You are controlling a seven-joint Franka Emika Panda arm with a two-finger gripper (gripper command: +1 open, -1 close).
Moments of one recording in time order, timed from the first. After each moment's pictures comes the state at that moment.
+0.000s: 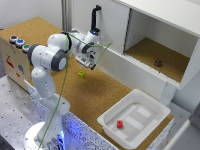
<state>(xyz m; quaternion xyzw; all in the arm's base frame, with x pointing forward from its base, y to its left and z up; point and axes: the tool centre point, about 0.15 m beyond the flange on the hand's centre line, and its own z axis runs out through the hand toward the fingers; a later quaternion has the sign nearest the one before) 0.413 0.167 0.279 -0.98 -0.14 0.05 0.10</state>
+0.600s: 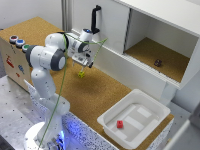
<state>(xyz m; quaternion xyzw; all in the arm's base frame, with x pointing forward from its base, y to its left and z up) 0.403 0.174 0.249 -0.98 -0.18 0.04 0.07</state>
